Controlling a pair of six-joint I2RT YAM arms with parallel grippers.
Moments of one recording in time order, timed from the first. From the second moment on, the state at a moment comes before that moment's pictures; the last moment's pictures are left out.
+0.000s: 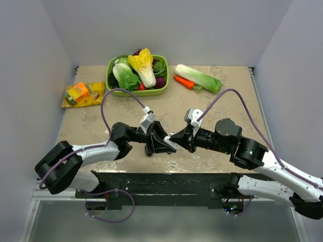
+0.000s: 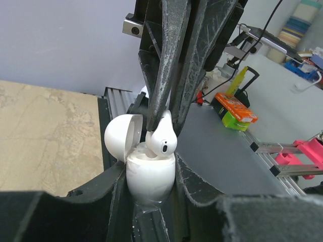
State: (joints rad) left arm -0.78 1.36 0.52 1.28 0.97 -0.73; right arm 1.03 0.81 0.96 -0.33 -0.15 0.06
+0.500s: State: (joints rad) left arm -0.78 1.36 0.52 1.28 0.96 -0.70; right arm 1.05 0.81 0.96 -0.35 -0.10 0.06
